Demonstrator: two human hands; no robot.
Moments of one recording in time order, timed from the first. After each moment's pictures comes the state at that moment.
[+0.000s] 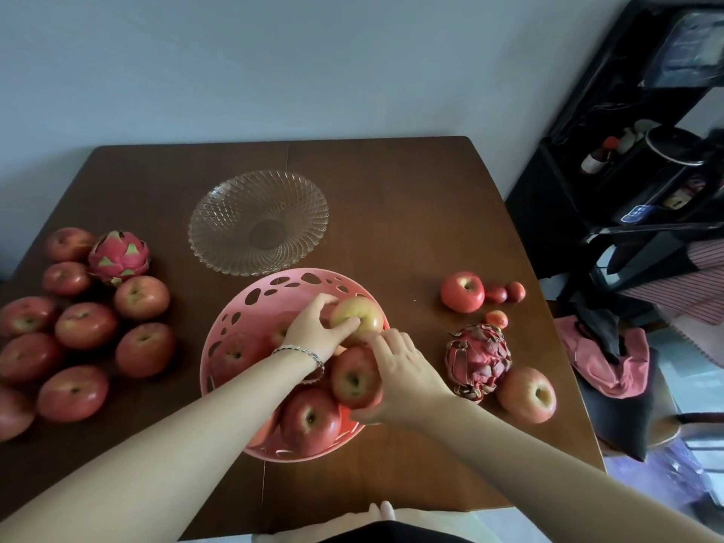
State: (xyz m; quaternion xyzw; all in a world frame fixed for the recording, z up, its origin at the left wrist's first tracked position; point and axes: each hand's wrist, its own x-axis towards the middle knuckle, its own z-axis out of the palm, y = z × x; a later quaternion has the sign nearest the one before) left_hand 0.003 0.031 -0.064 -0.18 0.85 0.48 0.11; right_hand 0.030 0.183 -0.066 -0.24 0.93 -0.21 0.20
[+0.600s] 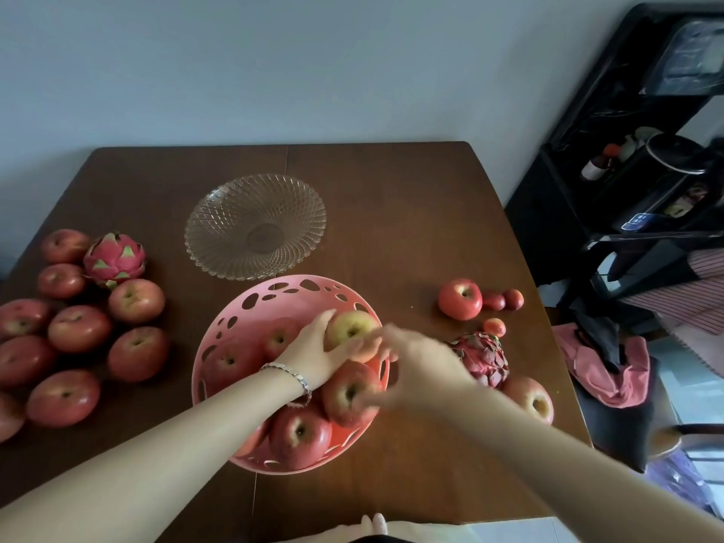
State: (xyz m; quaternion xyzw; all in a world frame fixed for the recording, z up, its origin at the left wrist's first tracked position) left_hand 0.014 0.032 -0.055 -0.12 0.88 0.41 0.20; right_hand 0.008 0.202 -0.027 -0.22 0.92 -0.23 0.24
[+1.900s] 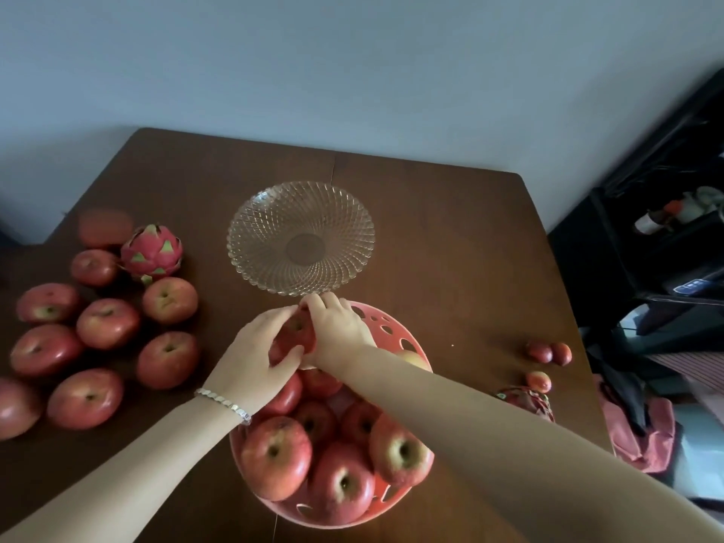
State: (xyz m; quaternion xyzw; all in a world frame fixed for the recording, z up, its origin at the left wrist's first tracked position) left_hand 0.024 -0.083 -0.053 -0.11 0.91 0.39 0.03; right_hand -0.056 0.031 -0.059 -0.29 0.91 -0.19 0.22
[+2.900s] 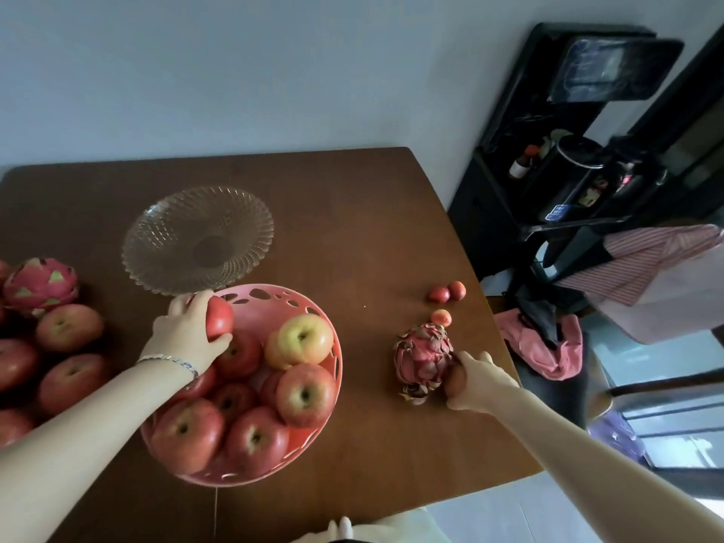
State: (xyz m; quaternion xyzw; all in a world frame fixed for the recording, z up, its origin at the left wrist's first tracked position) left_hand -0.004 -0.044 -0.054 -0.17 0.96 0.16 0.12; right_hand 0.007 0.336 -0.093 0.11 0.92 -0.04 0.36
